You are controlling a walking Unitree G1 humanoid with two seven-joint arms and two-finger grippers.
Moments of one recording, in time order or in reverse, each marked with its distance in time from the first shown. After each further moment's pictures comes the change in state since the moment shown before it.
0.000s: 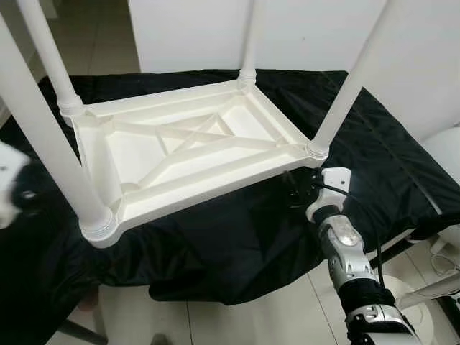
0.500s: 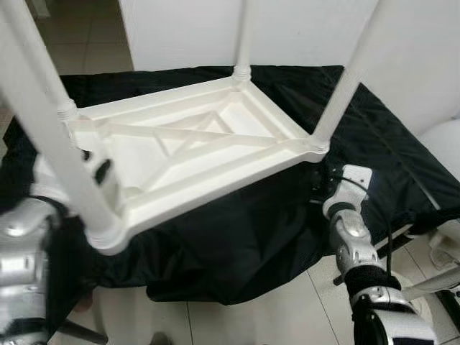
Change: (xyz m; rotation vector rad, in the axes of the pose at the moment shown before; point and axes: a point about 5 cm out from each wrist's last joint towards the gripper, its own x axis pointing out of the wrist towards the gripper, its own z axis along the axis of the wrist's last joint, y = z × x) left arm 0.037 -0.069 0.016 -0.182 -0.221 0.000; right arm 0.020 -0.029 0.003 0.021 0.083 -0.237
